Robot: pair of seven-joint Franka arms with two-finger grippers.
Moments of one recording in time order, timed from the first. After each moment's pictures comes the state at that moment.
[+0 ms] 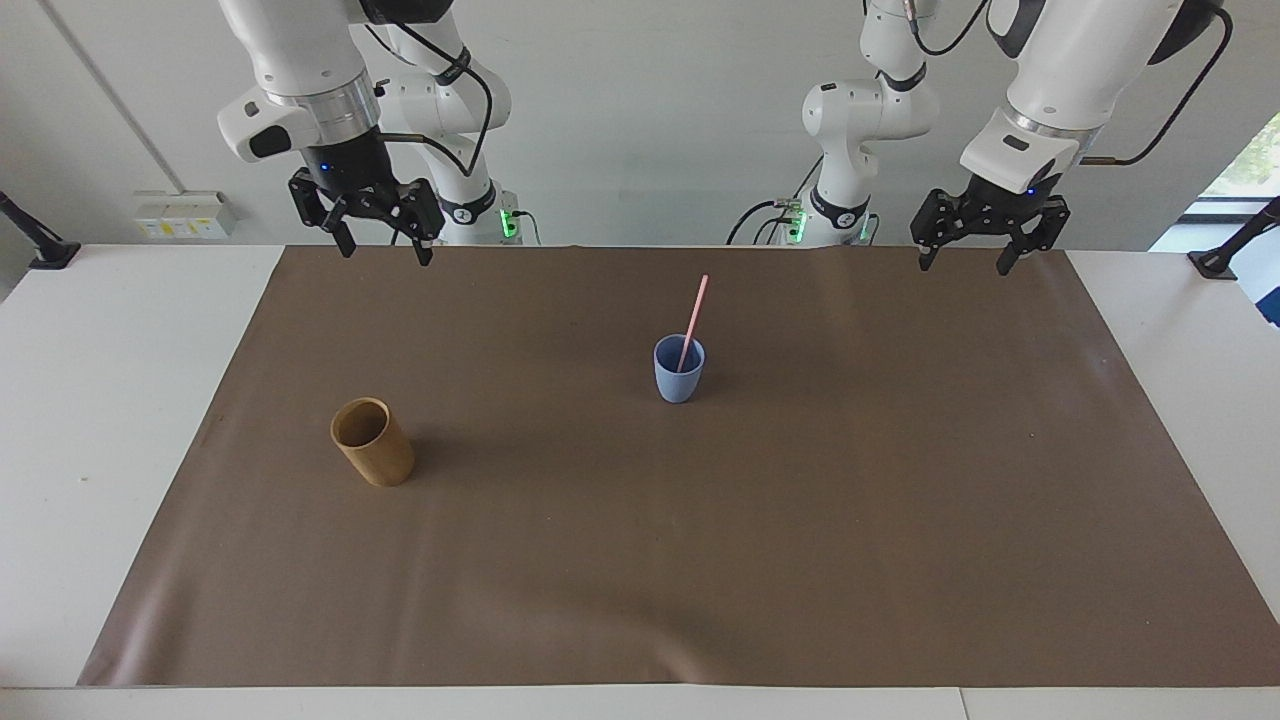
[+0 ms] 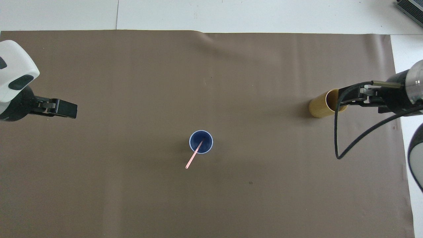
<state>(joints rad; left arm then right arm) -0.03 -0.04 -0.16 -1.59 0.01 1.57 -0.02 0.08 -0.02 0.02 -1.50 -0.01 1.53 0.29</state>
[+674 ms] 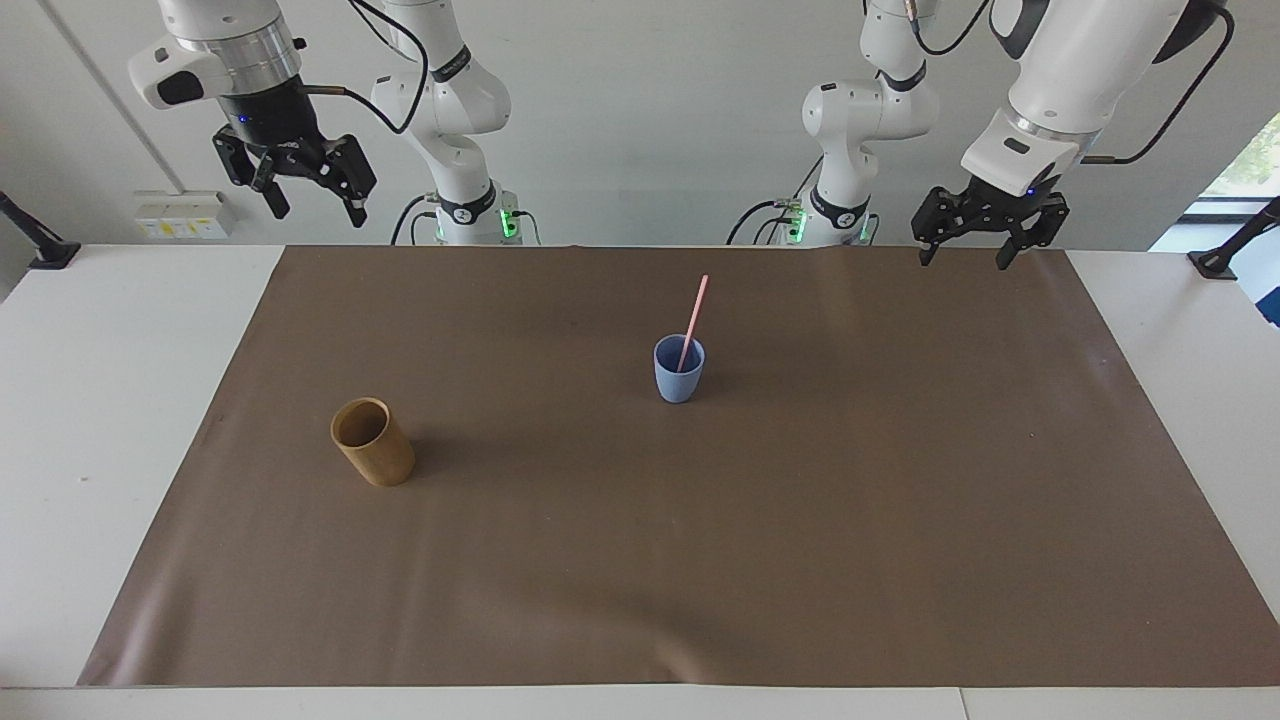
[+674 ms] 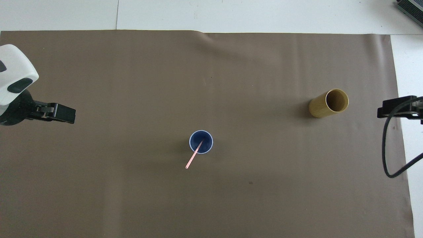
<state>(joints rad) -0.03 -0.05 -0.15 -1.59 0.01 1.53 -0.02 0.00 -0.08 0.00 -1.53 -0.01 1.49 0.17</state>
